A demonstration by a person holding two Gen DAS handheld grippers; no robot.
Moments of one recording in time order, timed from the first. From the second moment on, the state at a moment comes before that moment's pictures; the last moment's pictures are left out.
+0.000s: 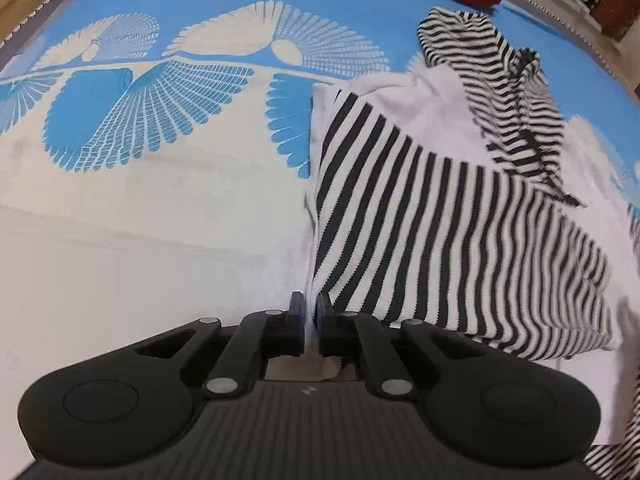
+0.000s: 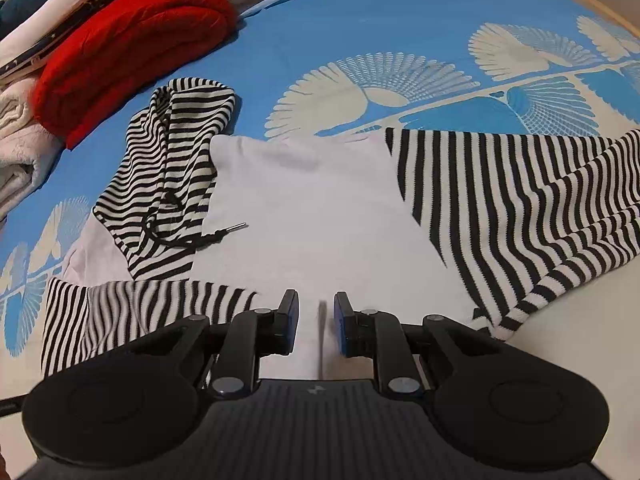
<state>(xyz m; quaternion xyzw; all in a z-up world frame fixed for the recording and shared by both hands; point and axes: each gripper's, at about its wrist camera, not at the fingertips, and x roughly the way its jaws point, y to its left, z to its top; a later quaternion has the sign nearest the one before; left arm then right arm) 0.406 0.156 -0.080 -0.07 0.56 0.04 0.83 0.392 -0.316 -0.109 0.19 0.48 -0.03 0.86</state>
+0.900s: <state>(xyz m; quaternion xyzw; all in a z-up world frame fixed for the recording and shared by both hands) 0.397 0.124 -0.069 0.00 0.54 -0.01 0.84 0.400 -0.260 -0.136 0.08 0.50 0.00 0.86</state>
